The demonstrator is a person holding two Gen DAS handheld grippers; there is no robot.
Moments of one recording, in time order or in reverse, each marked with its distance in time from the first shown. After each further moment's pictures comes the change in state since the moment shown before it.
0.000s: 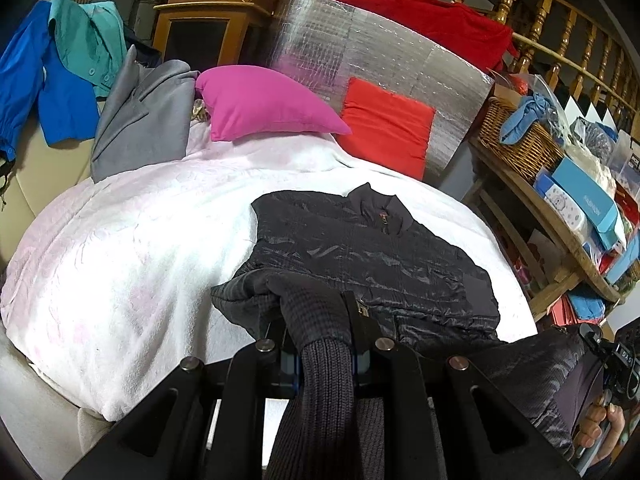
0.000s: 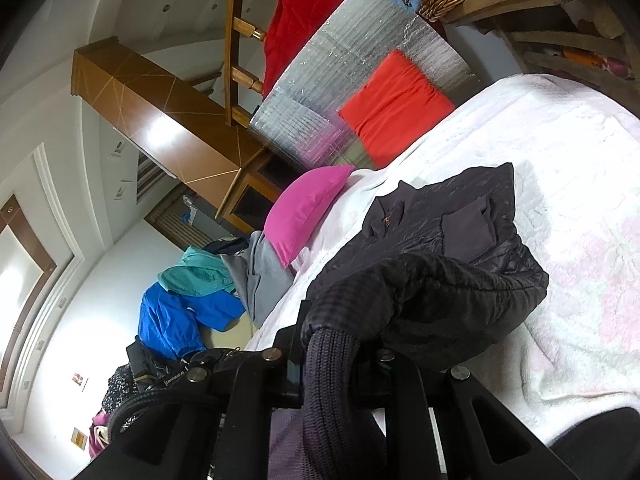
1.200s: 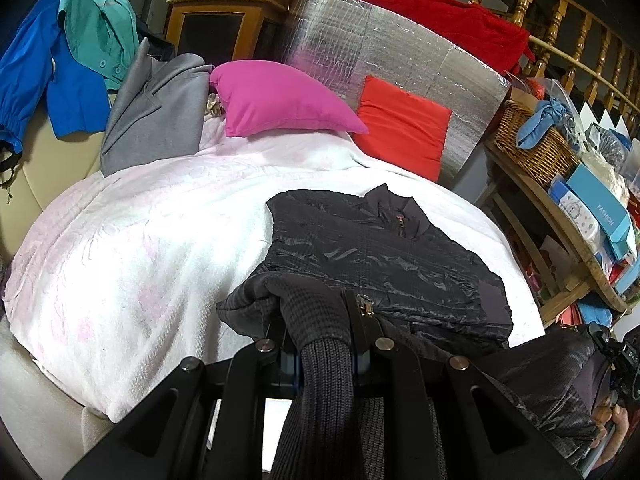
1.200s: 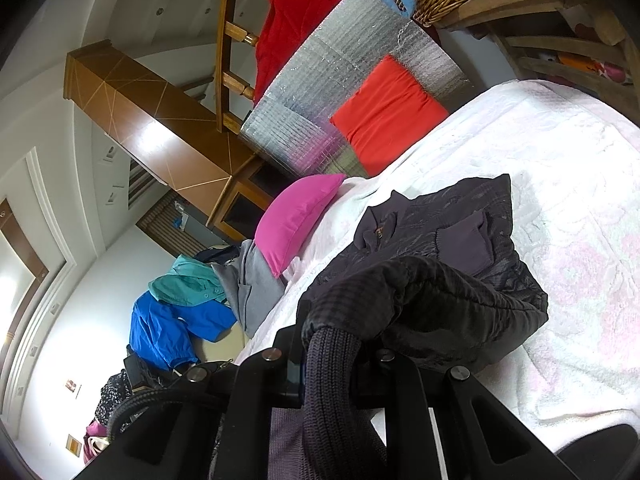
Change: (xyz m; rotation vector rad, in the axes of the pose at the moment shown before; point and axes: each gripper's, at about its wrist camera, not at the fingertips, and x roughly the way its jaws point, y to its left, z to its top) left arm 0.010 0.008 0.005 -0.028 0.011 0.043; right arm 0.011 0.001 0.012 0.000 -0.018 -0.035
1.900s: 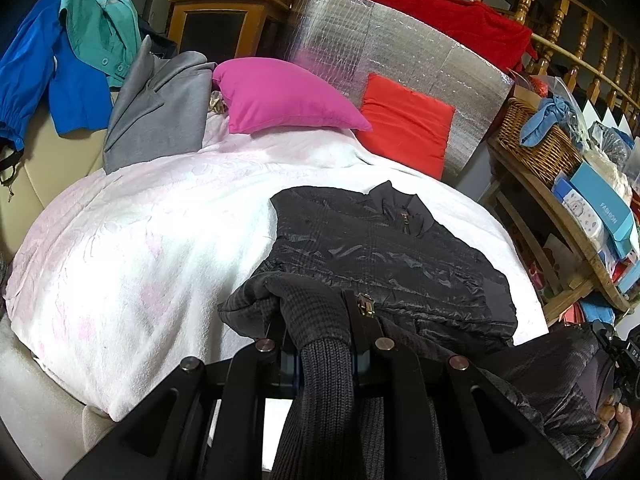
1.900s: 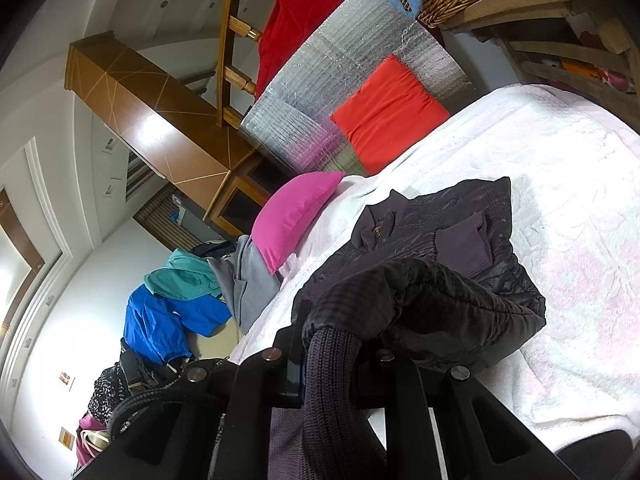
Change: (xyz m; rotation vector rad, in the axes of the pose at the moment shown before) left arm 0.004 0.001 -0.003 -0.004 0.006 0.015; right arm 0.003 0.003 -0.002 -0.022 0.006 -0.014
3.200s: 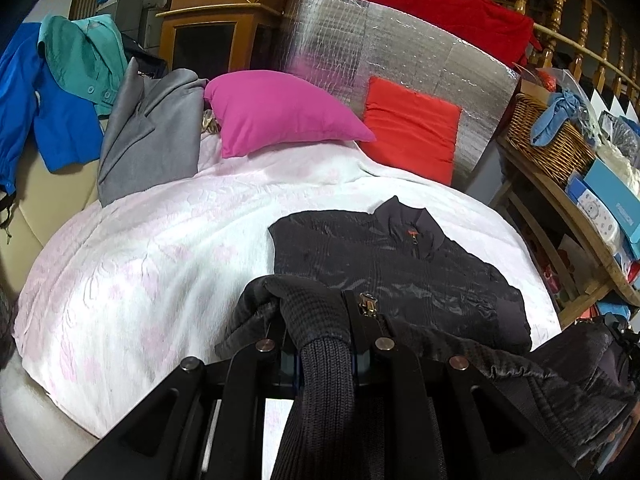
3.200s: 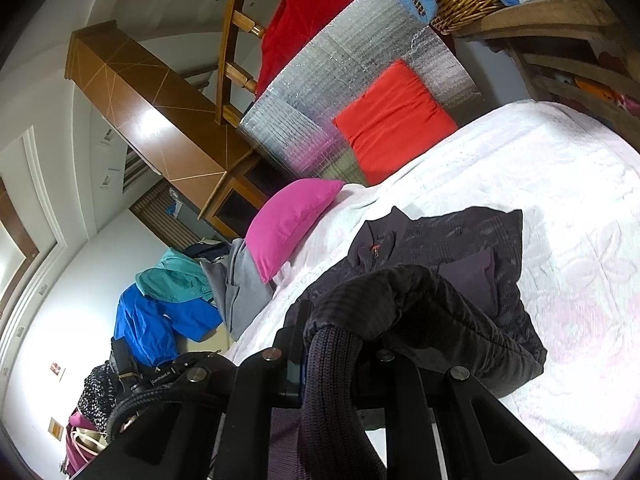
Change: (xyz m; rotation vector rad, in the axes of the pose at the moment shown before) left arm 0.026 -0.022 0.045 0.043 -0.013 0.061; right arm 0.031 -0.001 0.050 -0.051 0.010 -0.020
